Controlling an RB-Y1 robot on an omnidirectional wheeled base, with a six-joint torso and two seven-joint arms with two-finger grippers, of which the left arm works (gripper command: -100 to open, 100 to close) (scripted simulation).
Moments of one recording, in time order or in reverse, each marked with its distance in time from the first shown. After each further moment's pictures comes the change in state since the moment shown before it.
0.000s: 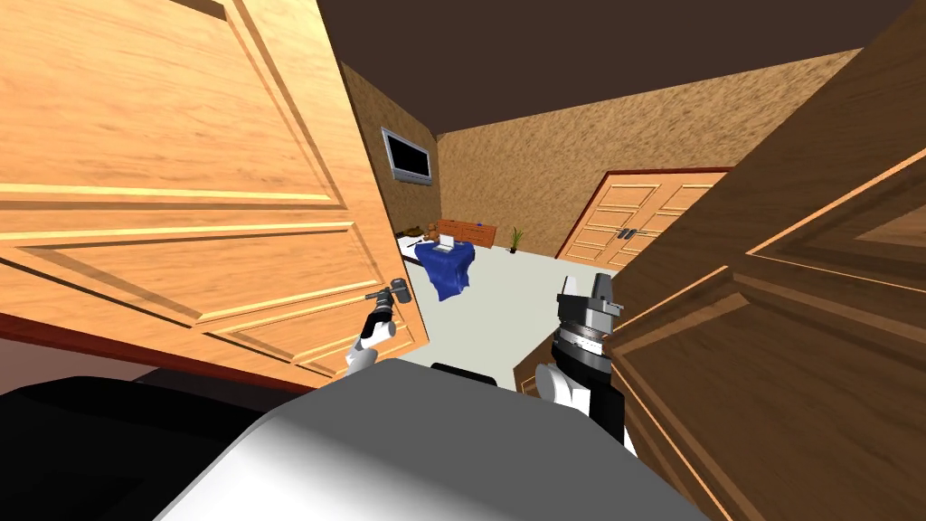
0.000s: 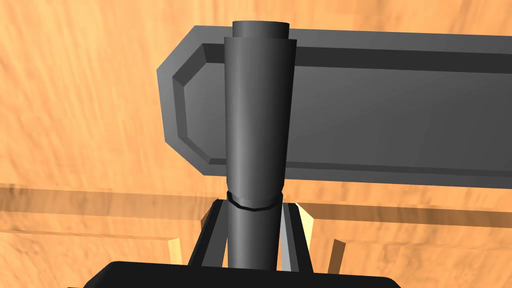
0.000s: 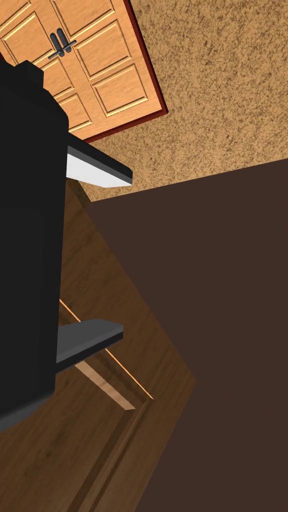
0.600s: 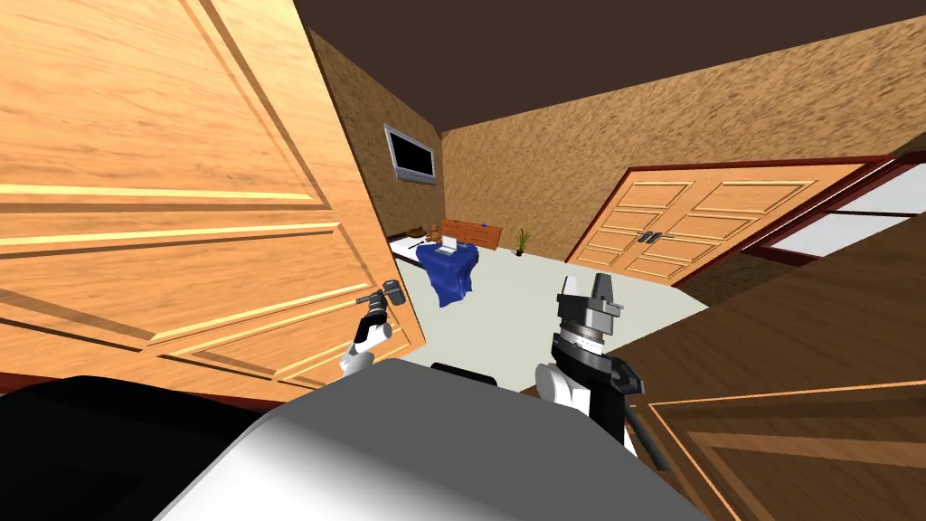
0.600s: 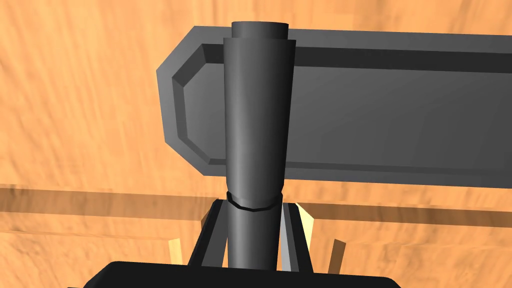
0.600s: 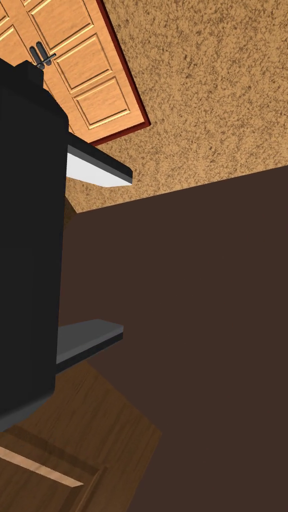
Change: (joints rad) arm 0.016 -0.029 0.075 -0.025 0.015 0.000 -0.032
